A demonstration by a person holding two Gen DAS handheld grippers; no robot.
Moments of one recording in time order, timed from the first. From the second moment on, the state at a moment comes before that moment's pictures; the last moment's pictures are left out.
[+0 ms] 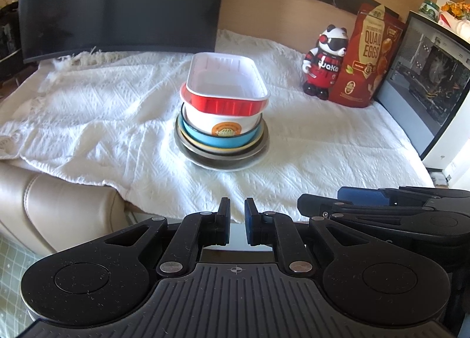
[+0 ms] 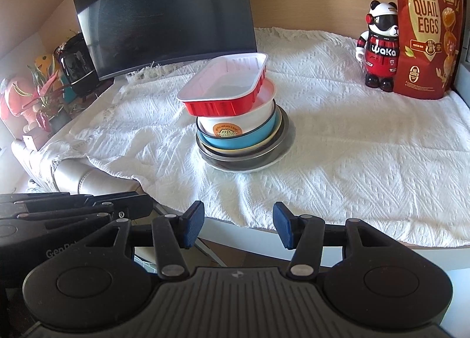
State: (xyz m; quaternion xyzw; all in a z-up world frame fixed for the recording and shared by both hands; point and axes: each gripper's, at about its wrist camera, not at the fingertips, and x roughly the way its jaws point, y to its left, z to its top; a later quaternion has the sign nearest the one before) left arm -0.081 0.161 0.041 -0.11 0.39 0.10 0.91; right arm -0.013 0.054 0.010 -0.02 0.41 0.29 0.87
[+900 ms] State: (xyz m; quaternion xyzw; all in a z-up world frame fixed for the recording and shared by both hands) left arm -0.076 0.162 0.039 -0.11 0.40 0.10 0.90; right arm -0.011 0.054 0.008 -0.02 0.41 0.28 0.87
